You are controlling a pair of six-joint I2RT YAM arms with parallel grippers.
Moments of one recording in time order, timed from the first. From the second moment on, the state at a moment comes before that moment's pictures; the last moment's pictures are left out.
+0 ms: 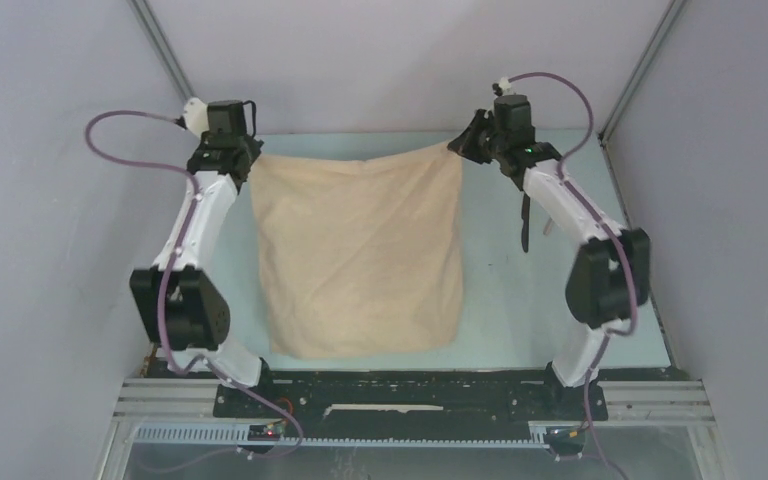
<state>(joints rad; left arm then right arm) -0.01 1.54 1.55 -0.51 -0.41 -0.81 0.29 1.71 1.57 -0.28 -0.15 0.60</state>
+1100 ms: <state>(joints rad) 0.07 1.45 0.92 -0.64 -0.19 -0.83 0.20 1.90 1.35 -0.63 -0.42 0.57</state>
